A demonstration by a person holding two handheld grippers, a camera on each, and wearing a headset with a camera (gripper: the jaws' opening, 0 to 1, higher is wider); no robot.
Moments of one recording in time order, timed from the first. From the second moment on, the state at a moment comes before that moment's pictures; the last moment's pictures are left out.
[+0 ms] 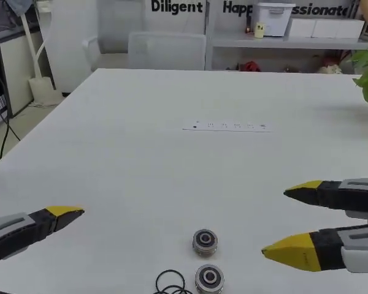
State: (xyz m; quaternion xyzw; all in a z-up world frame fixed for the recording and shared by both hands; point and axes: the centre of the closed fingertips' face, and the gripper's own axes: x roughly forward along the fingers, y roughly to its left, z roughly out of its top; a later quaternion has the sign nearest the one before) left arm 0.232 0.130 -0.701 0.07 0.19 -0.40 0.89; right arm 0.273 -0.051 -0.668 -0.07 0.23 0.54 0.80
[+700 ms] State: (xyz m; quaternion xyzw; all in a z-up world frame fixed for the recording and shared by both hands) left arm 0.224 0.144 -0.725 0.05 0.21 -0.38 0.90; right arm 0.254 -0.111 -0.722 -0.03 0.29 0.48 0.83
